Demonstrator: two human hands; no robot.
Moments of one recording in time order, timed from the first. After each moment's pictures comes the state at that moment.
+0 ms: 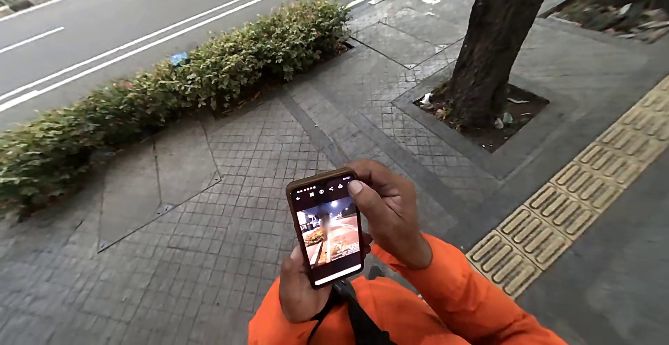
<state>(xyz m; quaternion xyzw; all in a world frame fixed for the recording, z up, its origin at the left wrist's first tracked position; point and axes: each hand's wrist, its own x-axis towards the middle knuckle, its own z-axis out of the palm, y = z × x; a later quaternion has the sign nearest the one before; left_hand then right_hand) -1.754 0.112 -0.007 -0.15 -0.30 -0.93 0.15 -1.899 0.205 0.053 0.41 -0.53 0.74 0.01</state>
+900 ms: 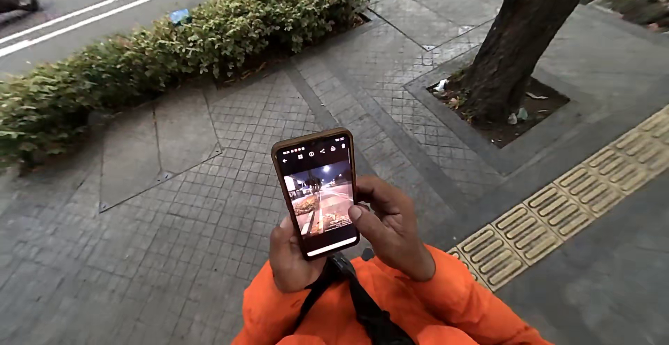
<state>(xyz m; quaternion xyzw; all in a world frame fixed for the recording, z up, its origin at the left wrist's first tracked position) -1.755 0.098 -0.007 -0.07 -0.31 -0.91 0.26 -1.872 0.211 0.009 0.42 -0.53 0.73 -0.10</state>
